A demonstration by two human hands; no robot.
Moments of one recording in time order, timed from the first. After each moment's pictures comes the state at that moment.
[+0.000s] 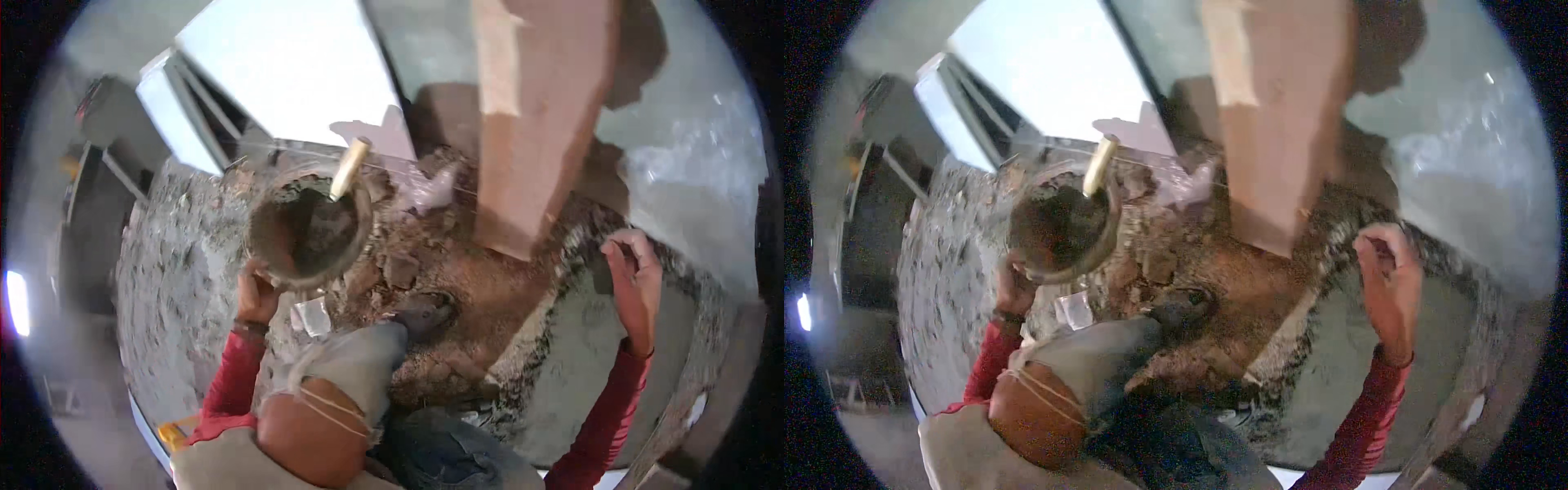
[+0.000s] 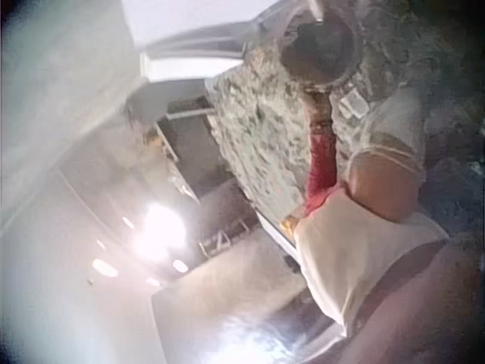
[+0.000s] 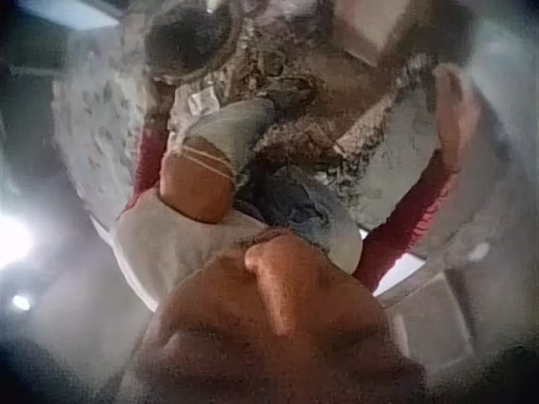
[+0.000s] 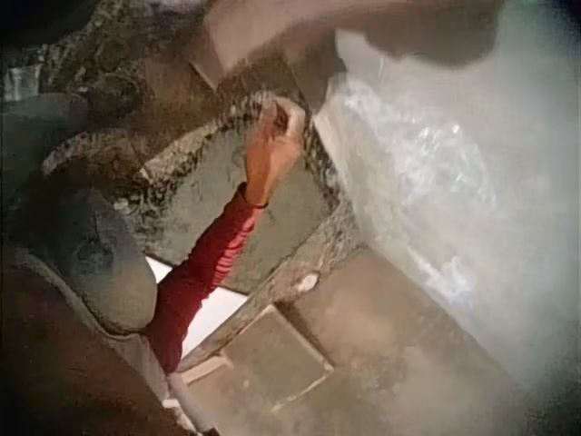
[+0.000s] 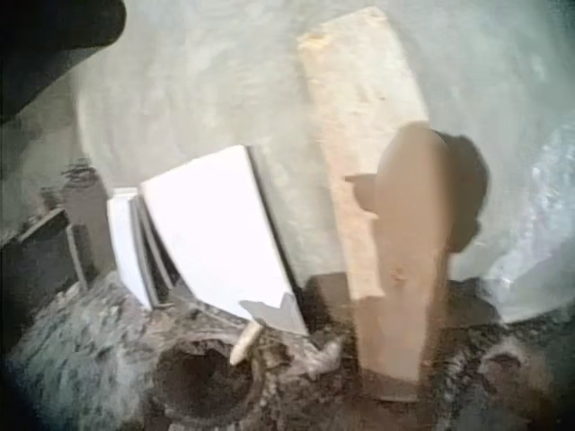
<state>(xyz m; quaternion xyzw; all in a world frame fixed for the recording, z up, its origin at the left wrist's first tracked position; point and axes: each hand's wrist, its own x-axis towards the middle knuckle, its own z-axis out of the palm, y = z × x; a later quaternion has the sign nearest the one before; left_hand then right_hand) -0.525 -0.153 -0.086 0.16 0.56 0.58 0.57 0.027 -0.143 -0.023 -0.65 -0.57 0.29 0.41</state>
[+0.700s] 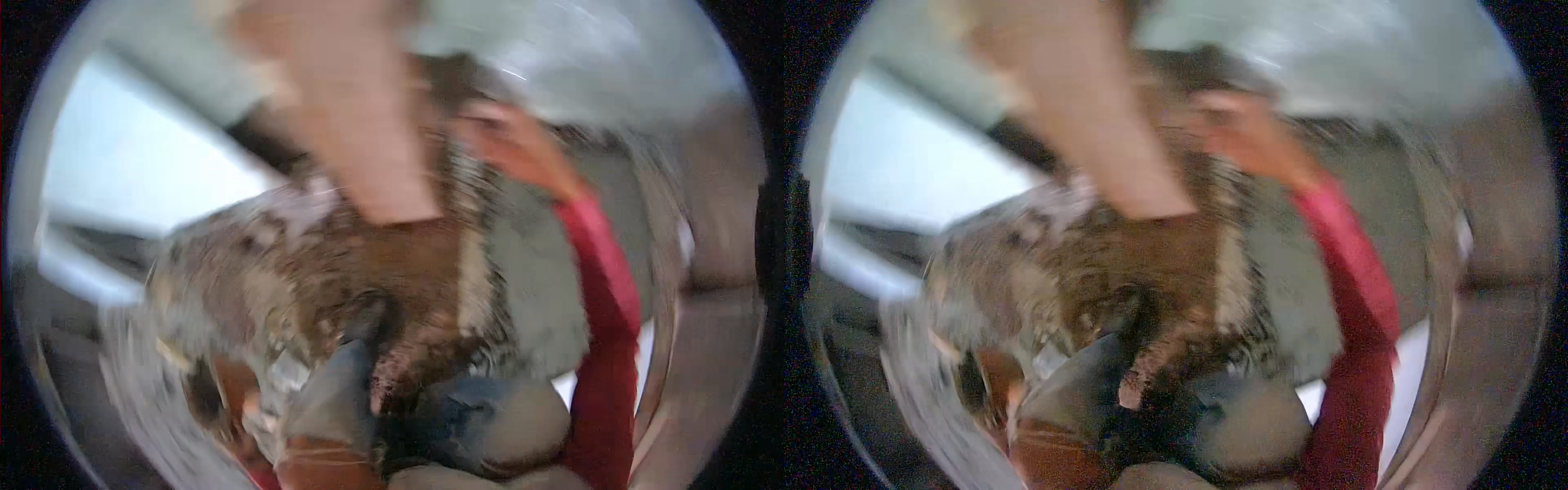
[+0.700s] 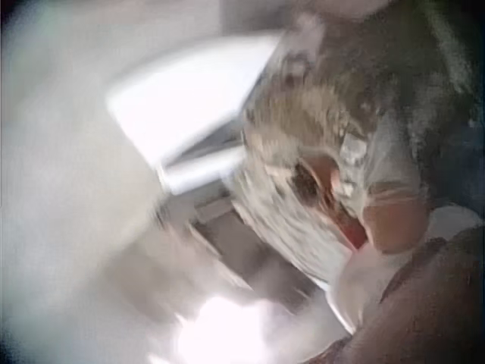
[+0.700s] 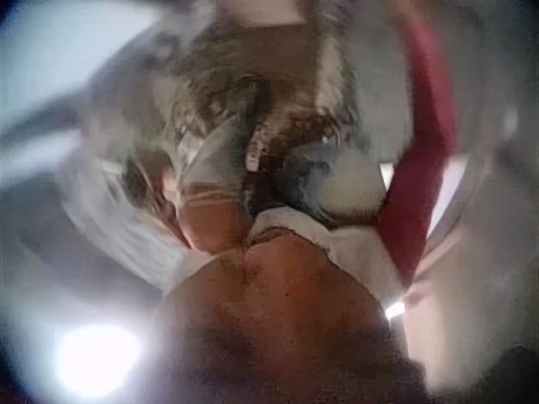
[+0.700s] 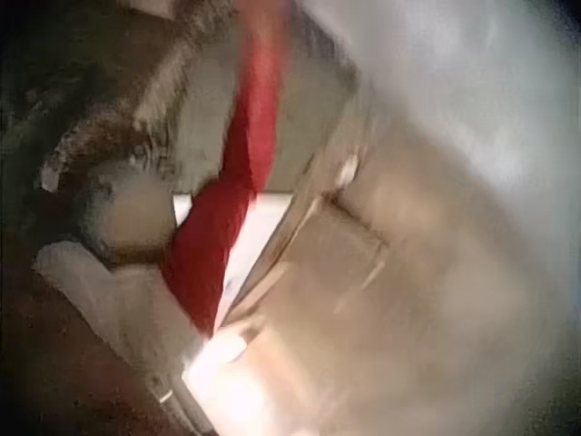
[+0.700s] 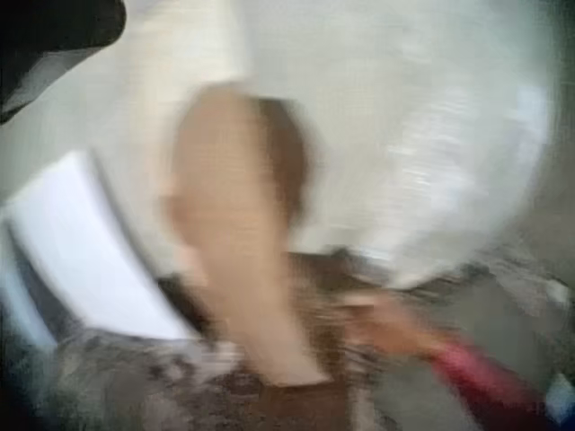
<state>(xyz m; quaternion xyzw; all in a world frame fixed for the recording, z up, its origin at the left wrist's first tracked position) -0.536 -0.153 -0.184 0.18 0.65 0.53 0.52 0.062 -0.065 -0.053 -0.54 -0.67 0.36 0.37</state>
